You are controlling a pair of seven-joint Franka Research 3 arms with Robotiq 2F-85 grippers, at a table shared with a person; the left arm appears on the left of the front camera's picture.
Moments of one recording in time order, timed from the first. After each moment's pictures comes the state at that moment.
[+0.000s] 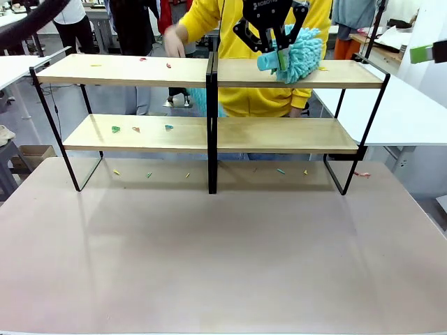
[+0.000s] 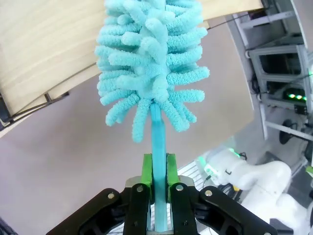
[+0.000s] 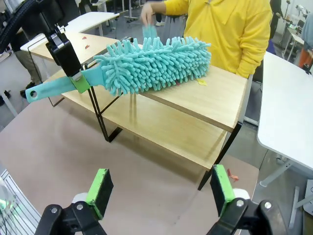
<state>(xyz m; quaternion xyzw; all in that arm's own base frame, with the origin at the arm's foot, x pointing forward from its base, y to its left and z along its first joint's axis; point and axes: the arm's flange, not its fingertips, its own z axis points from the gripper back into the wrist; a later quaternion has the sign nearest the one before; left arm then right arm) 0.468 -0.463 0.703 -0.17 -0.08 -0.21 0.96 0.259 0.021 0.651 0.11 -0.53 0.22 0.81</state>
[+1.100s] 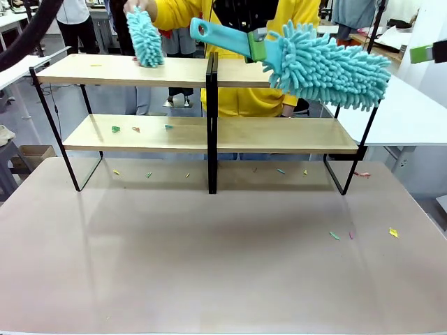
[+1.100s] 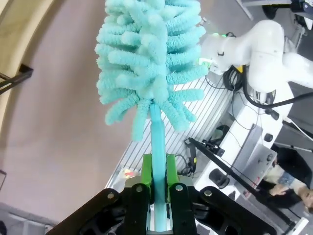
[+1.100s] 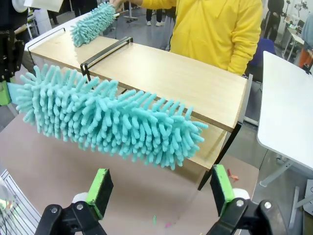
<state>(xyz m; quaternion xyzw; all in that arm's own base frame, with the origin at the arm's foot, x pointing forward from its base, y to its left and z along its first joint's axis) 0.413 -0.418 0.743 -0.18 0.07 -0.47 0.86 0.259 0.021 0.651 0.11 -0.53 0.22 0.81</state>
